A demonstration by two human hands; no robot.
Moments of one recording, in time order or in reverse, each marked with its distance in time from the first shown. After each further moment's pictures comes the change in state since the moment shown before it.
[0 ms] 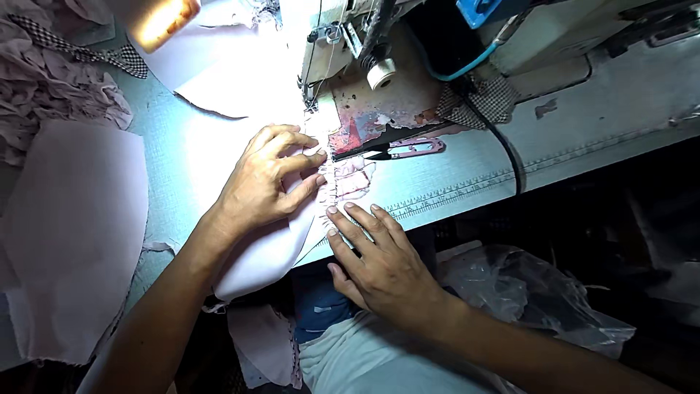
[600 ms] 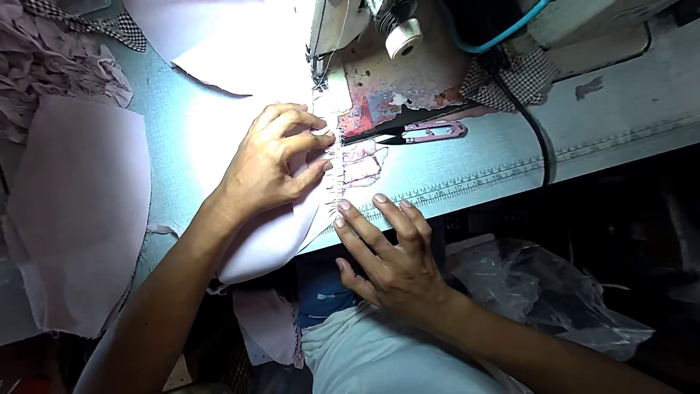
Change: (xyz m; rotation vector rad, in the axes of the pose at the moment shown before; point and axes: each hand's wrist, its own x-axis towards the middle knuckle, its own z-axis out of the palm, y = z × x) left_hand 0.001 0.000 0.001 0.015 0.008 -0.010; right_hand -0.019 0.003 0.016 -0.017 0.160 0.017
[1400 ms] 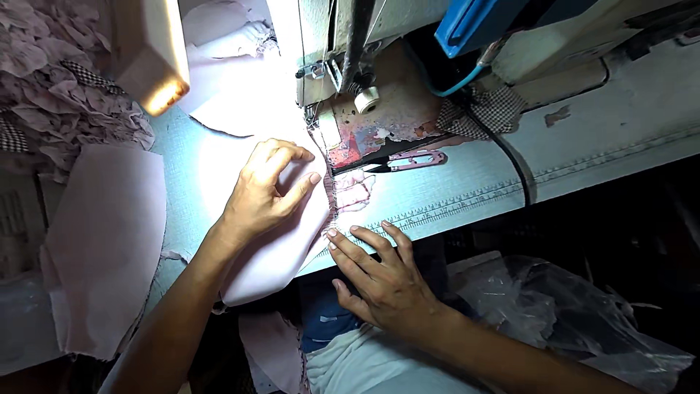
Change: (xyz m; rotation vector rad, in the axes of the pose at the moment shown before) left_hand 0.004 0.008 -0.006 -0.049 0.113 -0.120; right_hand 0.003 0.005 0.001 0.084 -0.045 -0.001
